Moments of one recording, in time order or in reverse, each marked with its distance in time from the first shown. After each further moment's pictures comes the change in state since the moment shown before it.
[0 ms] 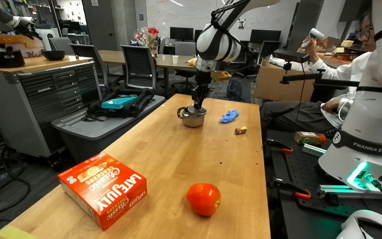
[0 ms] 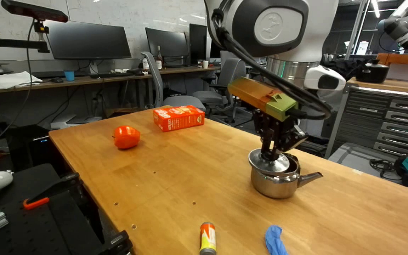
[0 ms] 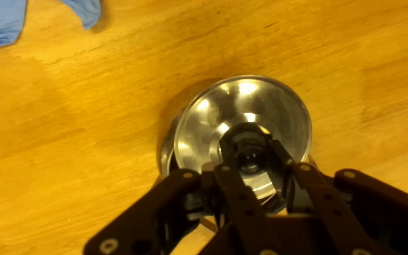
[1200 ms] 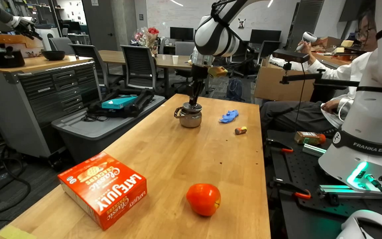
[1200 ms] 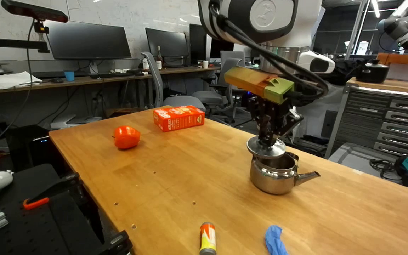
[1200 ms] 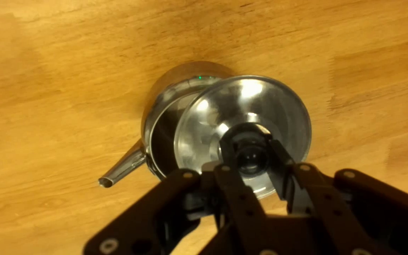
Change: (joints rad) arm -0.002 -0.038 0.041 0.007 -0.044 0.003 -0.001
